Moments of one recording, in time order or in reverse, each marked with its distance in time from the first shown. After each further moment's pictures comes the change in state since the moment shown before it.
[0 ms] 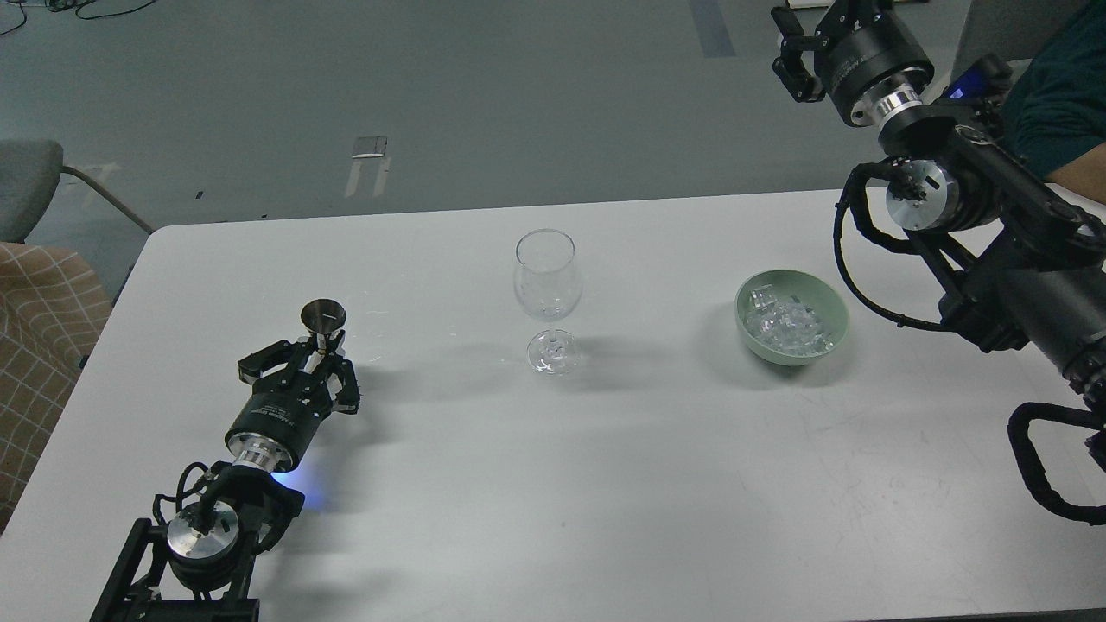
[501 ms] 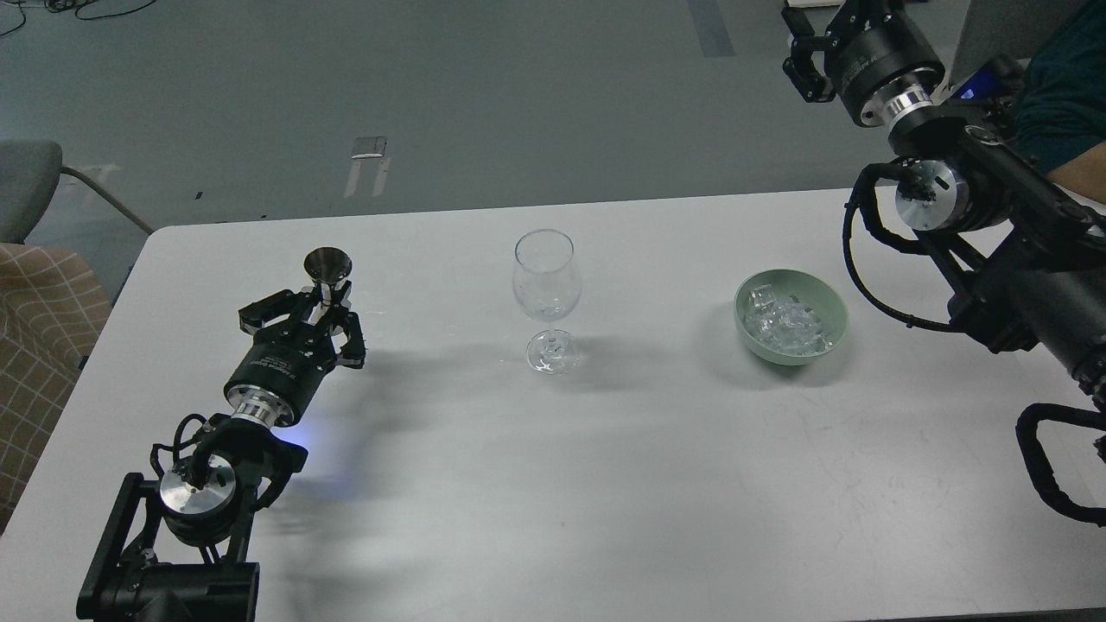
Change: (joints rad) left arm -0.037 -0.002 0.007 -0.201 0.002 0.156 0.050; right arm -0.007 -0.013 0.000 0.001 0.000 0.000 0.000
